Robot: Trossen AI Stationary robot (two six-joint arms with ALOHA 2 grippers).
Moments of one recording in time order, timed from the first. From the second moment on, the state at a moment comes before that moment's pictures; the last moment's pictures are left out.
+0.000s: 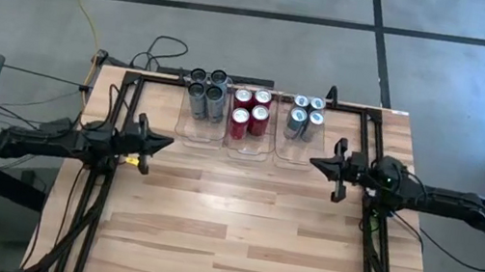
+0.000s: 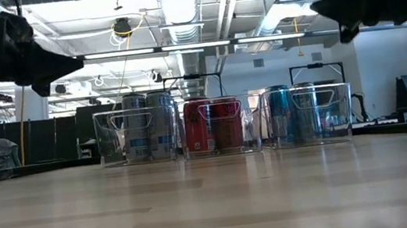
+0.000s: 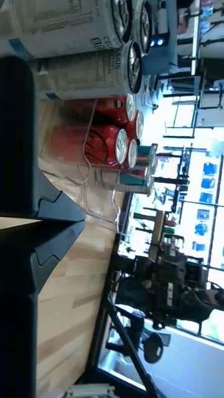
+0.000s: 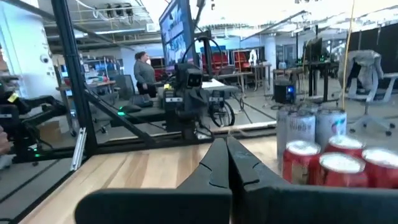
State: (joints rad) left arm 0.09 0.07 0.06 0.06 -0.23 -0.11; right arm -0.20 0.42 0.07 0.52 -0.13 0.12
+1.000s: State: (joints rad) left arm 0.07 0.00 0.14 -0.23 -0.25 -0.12; right arm -0.23 0.00 0.01 0.15 -0.07 0.10
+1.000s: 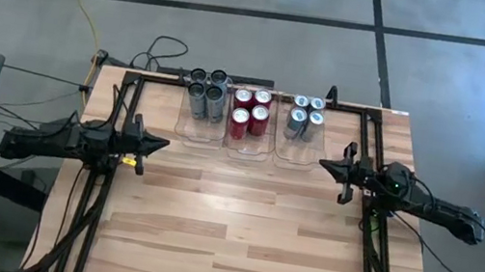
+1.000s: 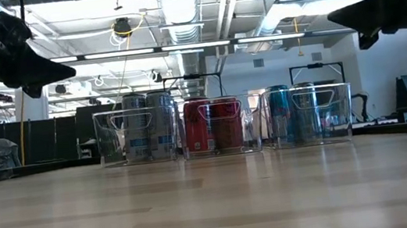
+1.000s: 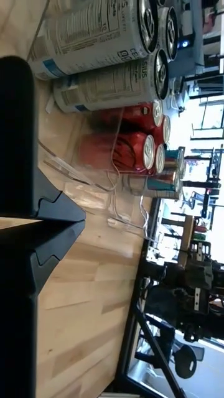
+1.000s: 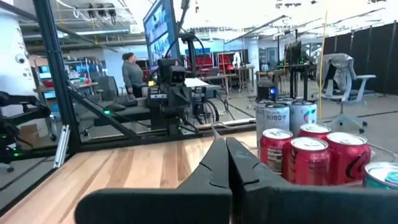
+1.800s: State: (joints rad) left arm 0.06 0.02 0.01 0.05 -0.15 -0.03; right arm -0.23 0.01 0.02 0.01 -0.03 0.16
